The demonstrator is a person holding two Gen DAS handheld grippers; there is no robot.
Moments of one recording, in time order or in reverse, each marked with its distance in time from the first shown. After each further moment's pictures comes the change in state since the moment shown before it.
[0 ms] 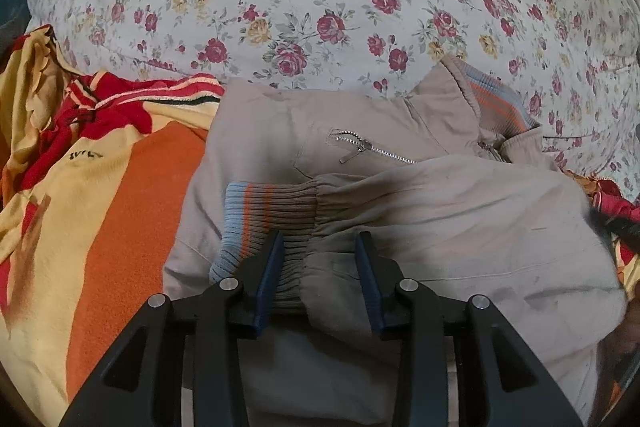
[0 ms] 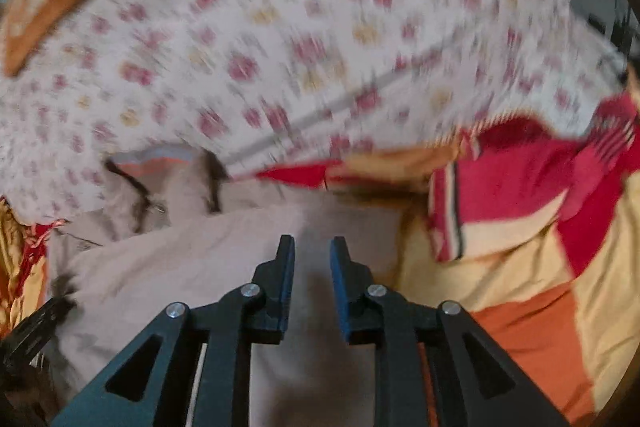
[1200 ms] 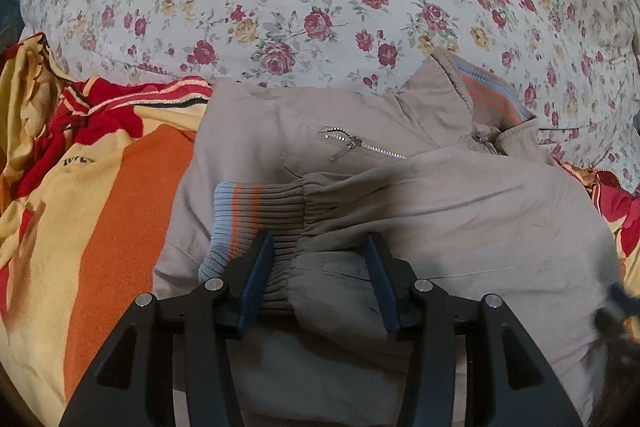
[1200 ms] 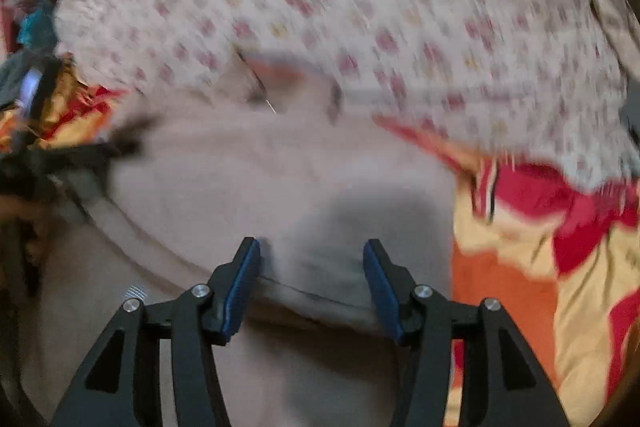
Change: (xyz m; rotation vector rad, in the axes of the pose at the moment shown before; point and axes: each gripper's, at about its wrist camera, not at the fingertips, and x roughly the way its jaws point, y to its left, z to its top) left arm 0.003 -0.006 0.001 0.036 0.001 -0.015; right arm -0.053 0.045 -0.104 -0.352 -0.046 0.072
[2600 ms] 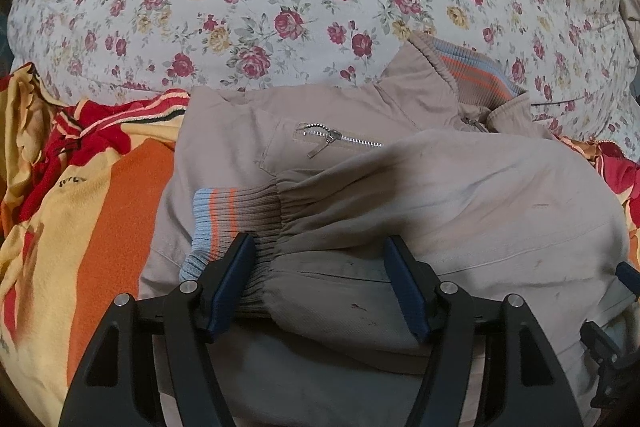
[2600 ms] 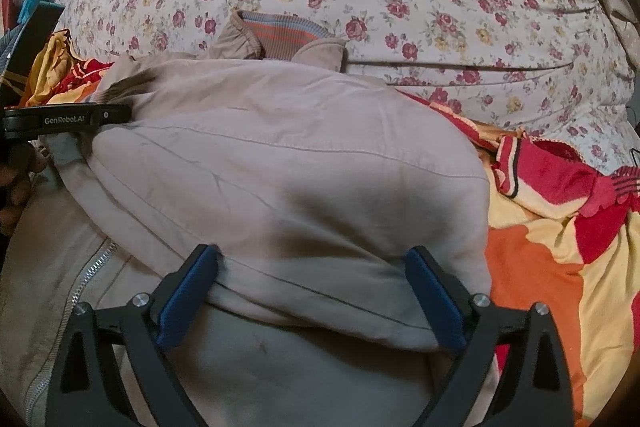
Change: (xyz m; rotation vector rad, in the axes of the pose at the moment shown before) left arm 0.003 -0.010 -0.001 0.101 -0.009 0.023; right arm 0.008 0.026 -0.014 -0.118 -0.039 -0.032
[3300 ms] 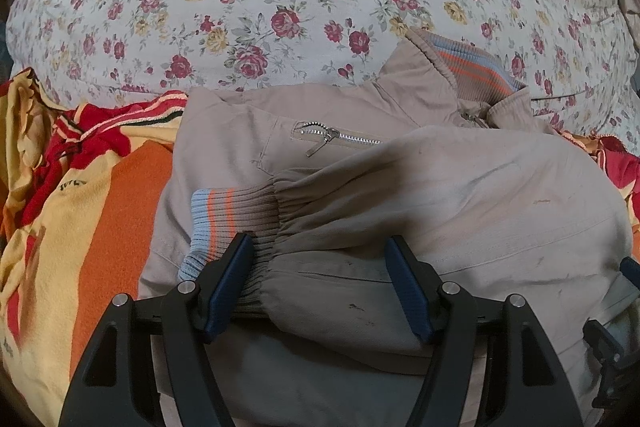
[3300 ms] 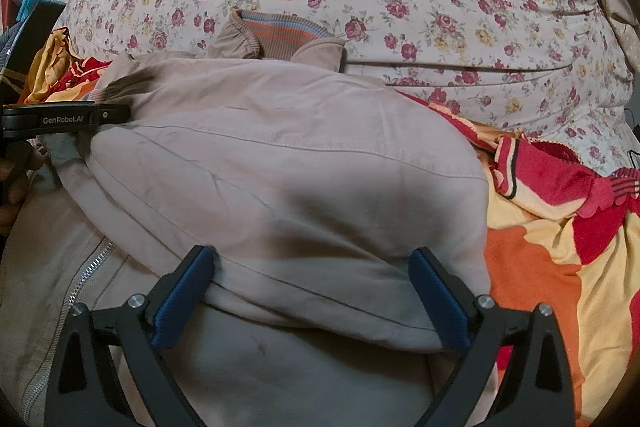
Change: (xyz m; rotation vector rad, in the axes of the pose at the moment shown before) left arm 0.001 -0.001 0.000 0.018 0.003 0.011; right arm 0.001 0.001 -0.001 -0.005 -0.001 -0.007
